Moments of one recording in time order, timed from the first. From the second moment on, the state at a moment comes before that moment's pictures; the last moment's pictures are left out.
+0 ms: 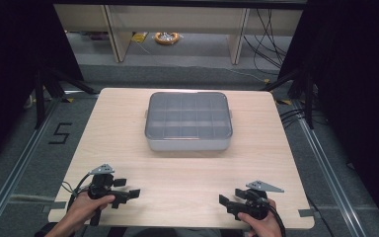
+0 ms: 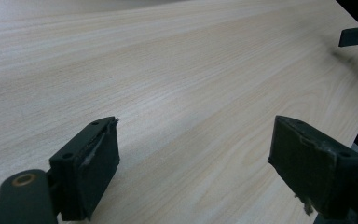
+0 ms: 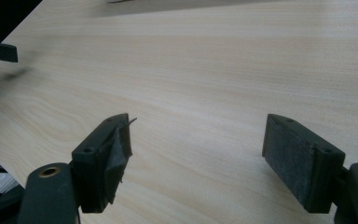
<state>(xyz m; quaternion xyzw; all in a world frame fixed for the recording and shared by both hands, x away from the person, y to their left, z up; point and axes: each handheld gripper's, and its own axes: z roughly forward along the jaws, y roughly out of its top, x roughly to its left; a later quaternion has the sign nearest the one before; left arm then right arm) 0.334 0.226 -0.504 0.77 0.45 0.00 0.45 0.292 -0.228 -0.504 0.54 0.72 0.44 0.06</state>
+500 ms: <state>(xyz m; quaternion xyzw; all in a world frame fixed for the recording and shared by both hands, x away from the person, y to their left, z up) 0.336 0.228 -0.502 0.76 0.45 -0.01 0.47 0.293 -0.230 -0.506 0.54 0.72 0.44 0.06</state>
